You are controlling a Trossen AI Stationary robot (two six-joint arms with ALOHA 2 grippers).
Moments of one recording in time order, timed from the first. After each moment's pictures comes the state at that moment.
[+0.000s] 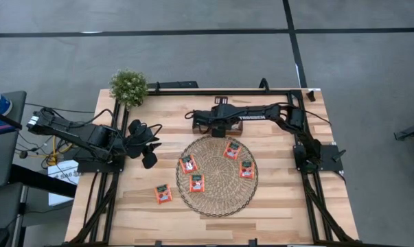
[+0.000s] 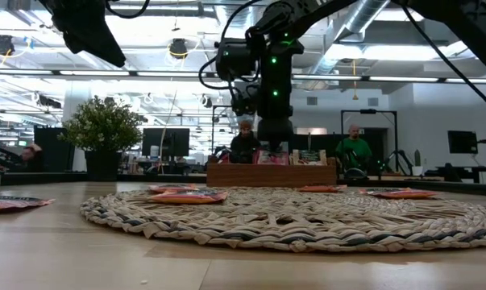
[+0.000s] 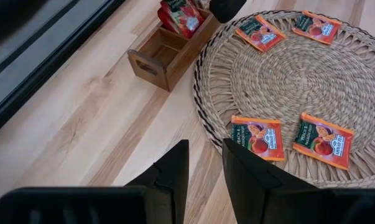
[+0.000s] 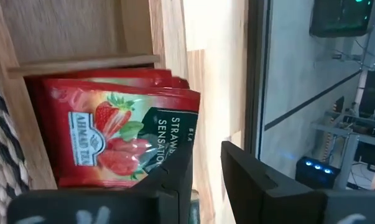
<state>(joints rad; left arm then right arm) -0.29 0.89 0.84 -0.80 -0.56 -0.56 -0.18 2.16 1.76 -1.03 0.66 -0.19</state>
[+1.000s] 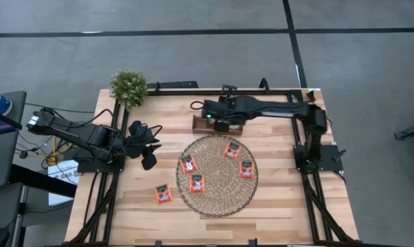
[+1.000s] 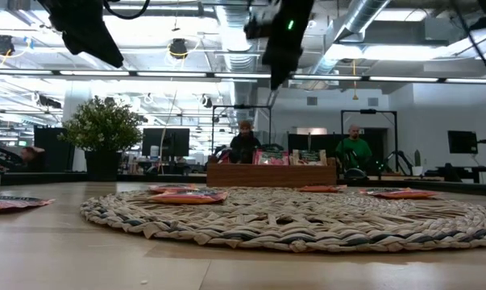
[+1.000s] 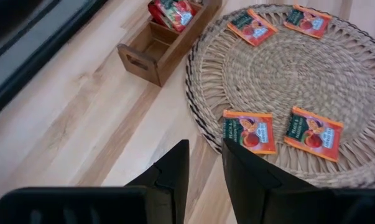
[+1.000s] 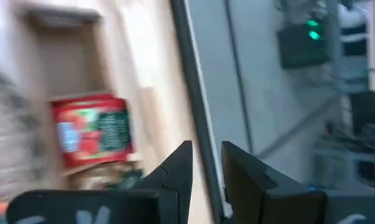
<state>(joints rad) -0.29 0.89 0.84 -0.80 -0.52 -0.57 -0.13 1.90 1.80 -1.07 0.68 -0.19</state>
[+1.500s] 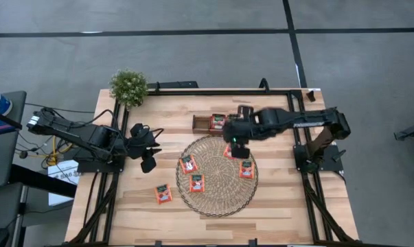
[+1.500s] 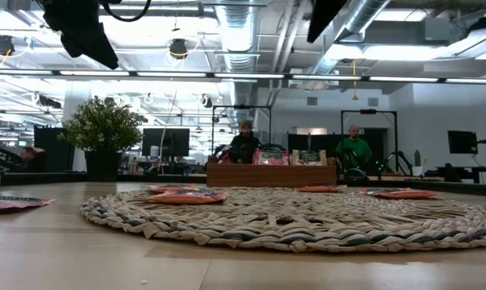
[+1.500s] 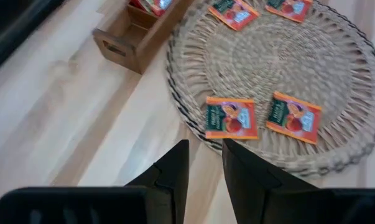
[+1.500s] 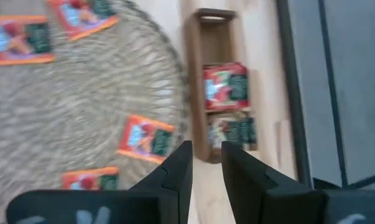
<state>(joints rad) -0.29 0.90 0.84 -0.80 -0.44 -0.57 0.13 1.69 1.79 -1.35 0.39 0.08</state>
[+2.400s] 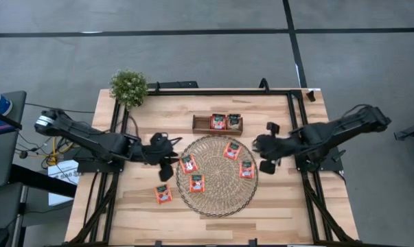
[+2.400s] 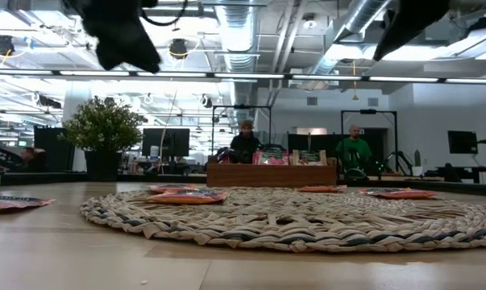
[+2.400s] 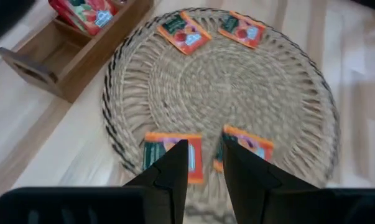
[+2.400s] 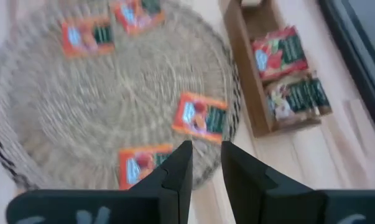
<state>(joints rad) -0.28 1.15 0.84 -0.43 -0.36 -0.57 0.32 1.12 1.02 -0.92 0.39 0.32</state>
